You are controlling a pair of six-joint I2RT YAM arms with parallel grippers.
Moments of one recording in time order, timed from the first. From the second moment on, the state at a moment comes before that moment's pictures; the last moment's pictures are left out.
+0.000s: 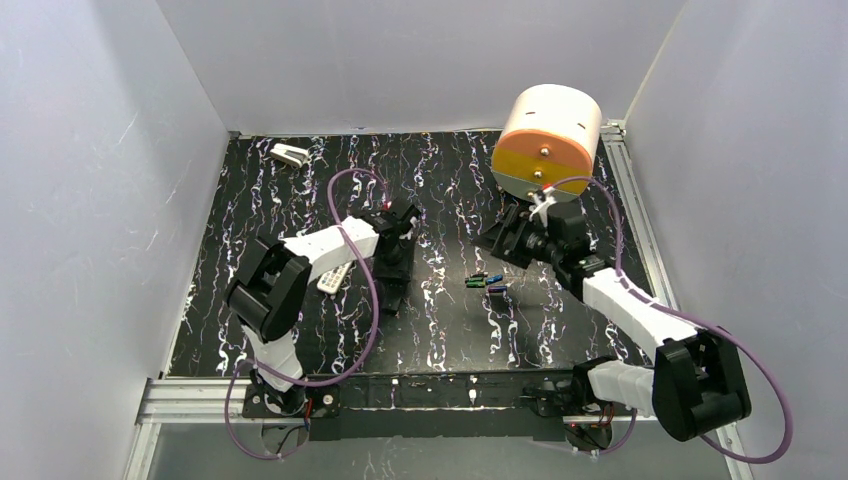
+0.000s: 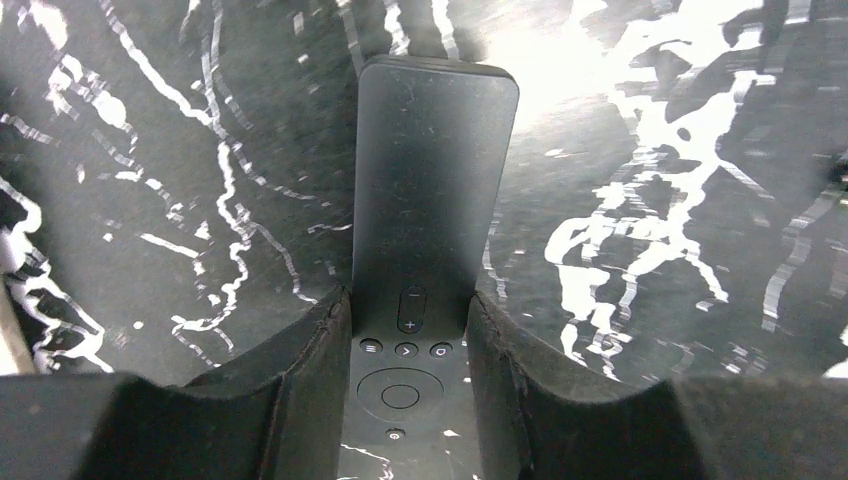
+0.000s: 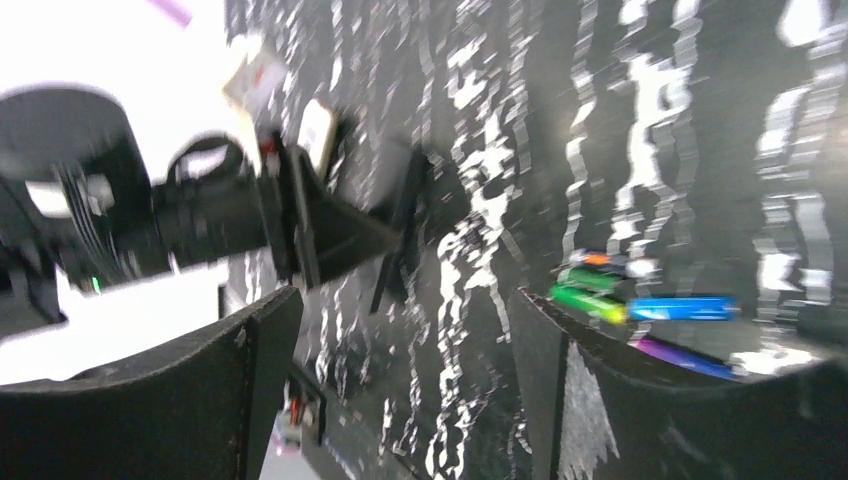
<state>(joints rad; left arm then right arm) -0.66 1.78 1.15 -0.68 -0.08 -0.51 0.34 1.17 0.65 -0.01 -0.42 0.80</state>
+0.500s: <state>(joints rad) -0.39 1.63 1.28 -0.50 0.61 -0.56 0.67 1.22 0.56 0.55 -0.49 1.00</state>
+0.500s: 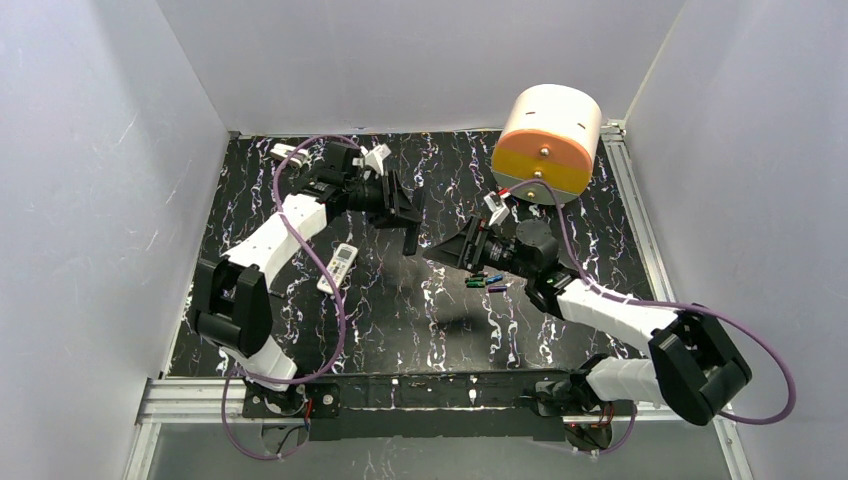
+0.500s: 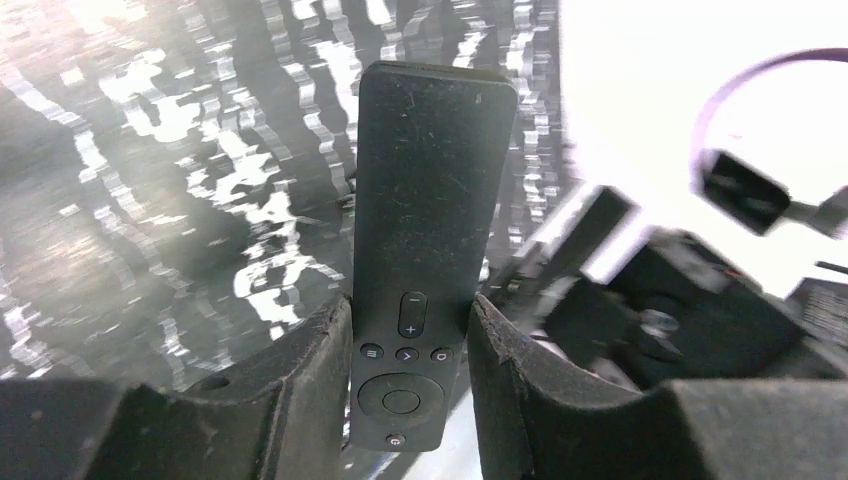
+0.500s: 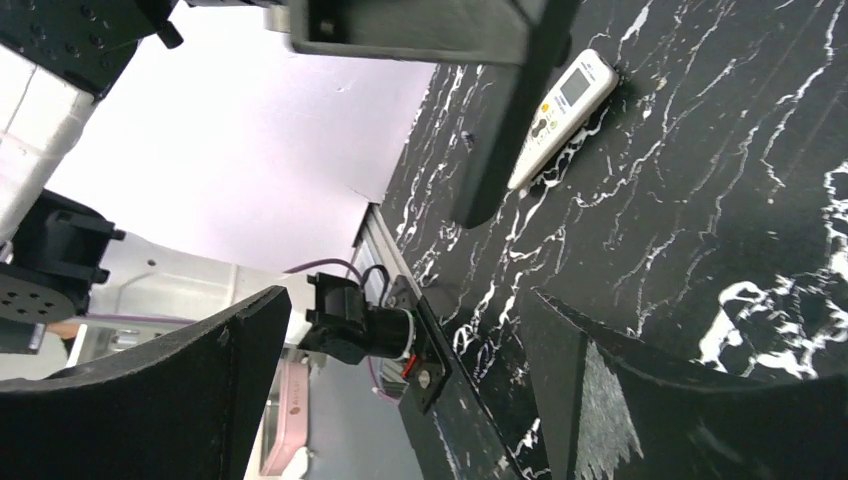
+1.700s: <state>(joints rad) -0.36 1.41 1.16 0.05 0.93 -0.97 0.69 1.34 0.84 0.45 -0.55 0.82</state>
